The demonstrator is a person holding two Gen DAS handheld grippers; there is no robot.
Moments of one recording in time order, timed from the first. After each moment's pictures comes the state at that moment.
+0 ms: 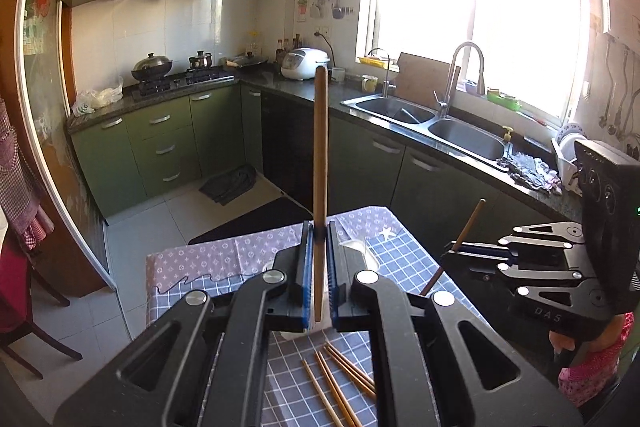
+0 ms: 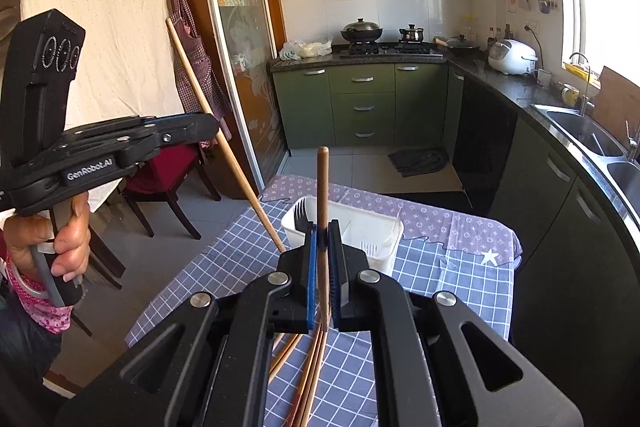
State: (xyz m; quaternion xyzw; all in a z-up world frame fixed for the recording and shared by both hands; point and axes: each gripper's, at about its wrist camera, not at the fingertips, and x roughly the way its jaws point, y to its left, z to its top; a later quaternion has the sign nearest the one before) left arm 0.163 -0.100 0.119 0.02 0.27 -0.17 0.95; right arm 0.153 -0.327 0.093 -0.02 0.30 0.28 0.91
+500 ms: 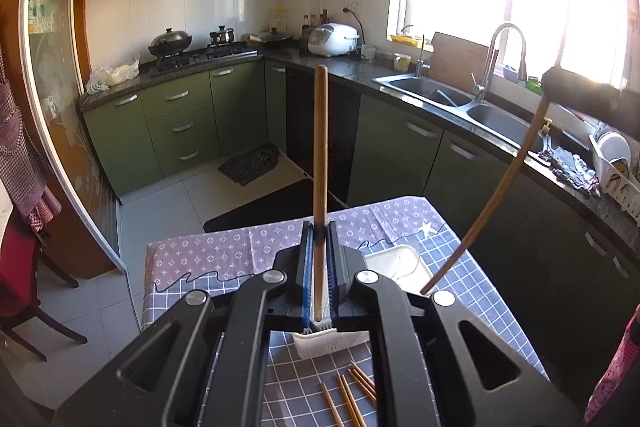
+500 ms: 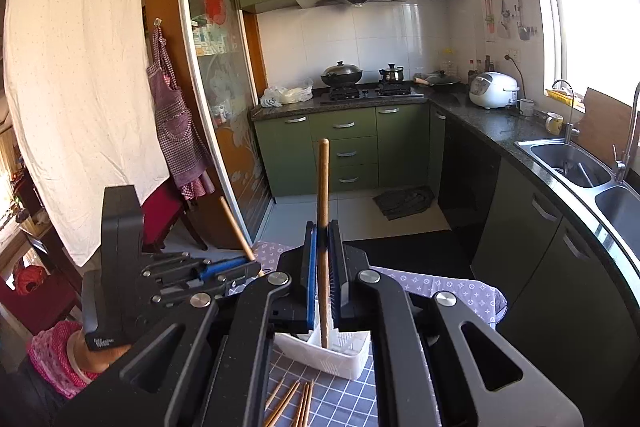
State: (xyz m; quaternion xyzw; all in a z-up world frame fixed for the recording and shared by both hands) left arm 0.241 -0.111 0.057 0.03 0.32 -0.12 0.94; right arm 0.208 -0.327 0.163 0.01 0.24 0.25 0.94
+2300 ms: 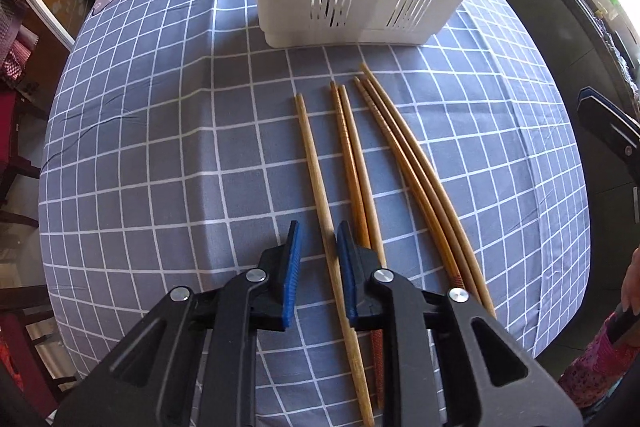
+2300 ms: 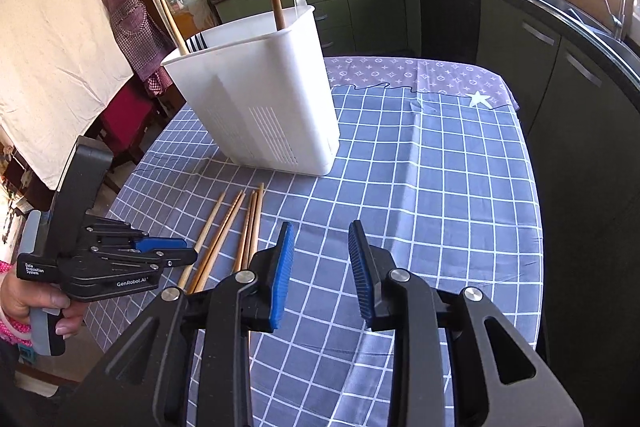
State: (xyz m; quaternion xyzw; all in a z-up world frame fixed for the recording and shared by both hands) left arm 0.177 -0.120 -0.161 0.01 0.63 -0.08 0.77; right arm 0.176 -0.371 -0.095 0.02 0.44 0.21 0.87
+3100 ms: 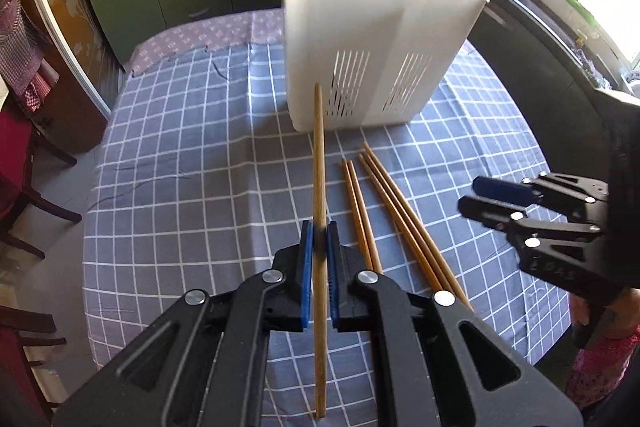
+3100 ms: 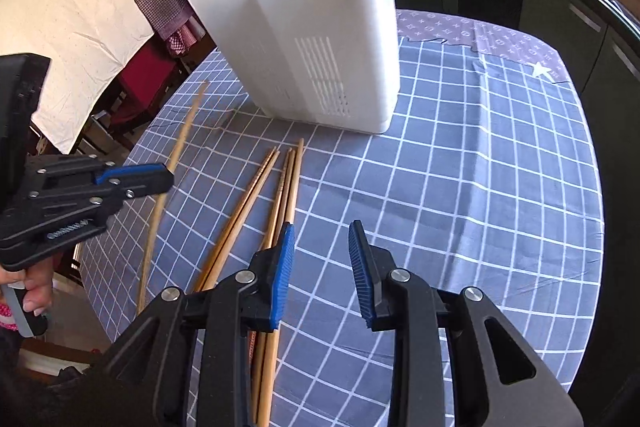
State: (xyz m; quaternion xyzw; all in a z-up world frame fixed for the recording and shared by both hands) left arm 0.157 -0.108 -0.100 0.01 0.51 -0.08 0.86; right arm 0.189 -0.317 -0.138 0.00 0.51 0.27 0.82
